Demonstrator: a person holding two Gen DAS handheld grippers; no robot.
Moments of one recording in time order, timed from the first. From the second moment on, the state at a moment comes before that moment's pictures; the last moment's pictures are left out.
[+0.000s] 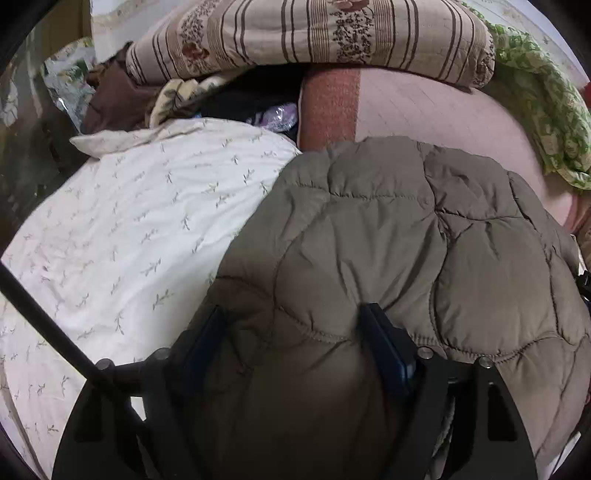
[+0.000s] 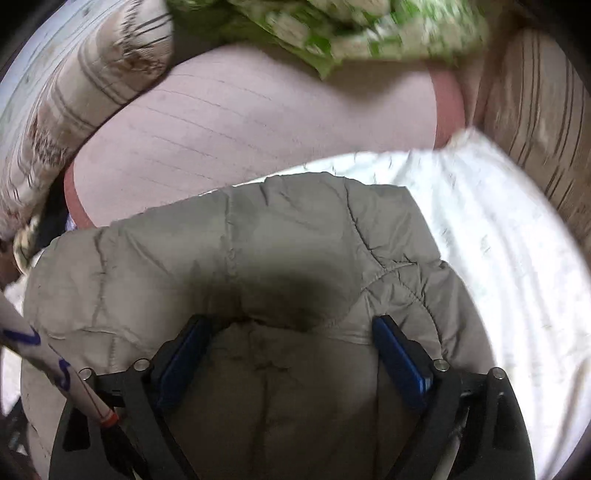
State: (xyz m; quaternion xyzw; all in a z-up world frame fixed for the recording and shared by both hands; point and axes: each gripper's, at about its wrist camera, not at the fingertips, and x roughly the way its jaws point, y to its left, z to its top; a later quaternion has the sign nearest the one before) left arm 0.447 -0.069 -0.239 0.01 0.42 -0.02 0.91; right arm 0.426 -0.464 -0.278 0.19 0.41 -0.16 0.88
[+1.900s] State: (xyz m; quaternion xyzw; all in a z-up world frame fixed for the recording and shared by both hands) left arm 0.128 0.004 -0.112 0.04 0.36 0.07 0.93; right arm 0.051 -0.387 -0.192 0.23 0.37 -0.05 0.90
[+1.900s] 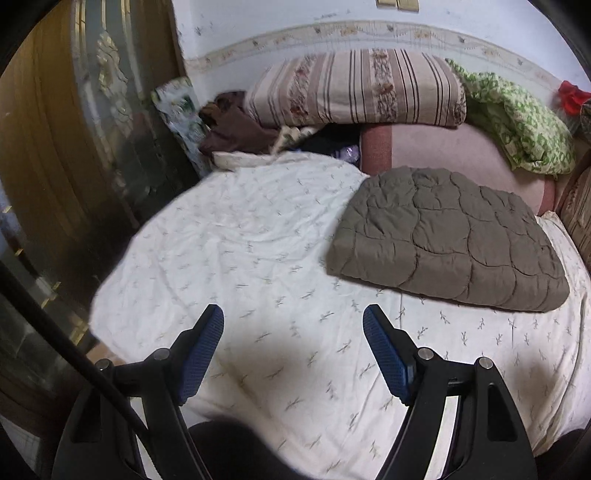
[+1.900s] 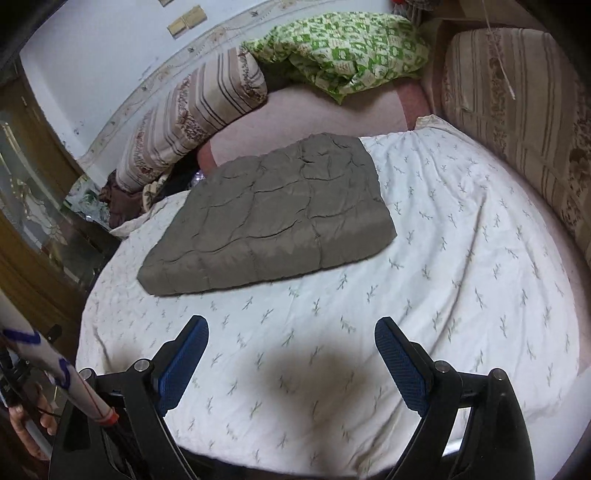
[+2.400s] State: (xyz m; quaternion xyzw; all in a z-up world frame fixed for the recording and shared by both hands) left arm 0.379 0.013 -0.225 -0.16 0.47 -0.14 0.86; right arm 0.212 -0.515 -0.261 0.37 0.36 -0.11 0.85
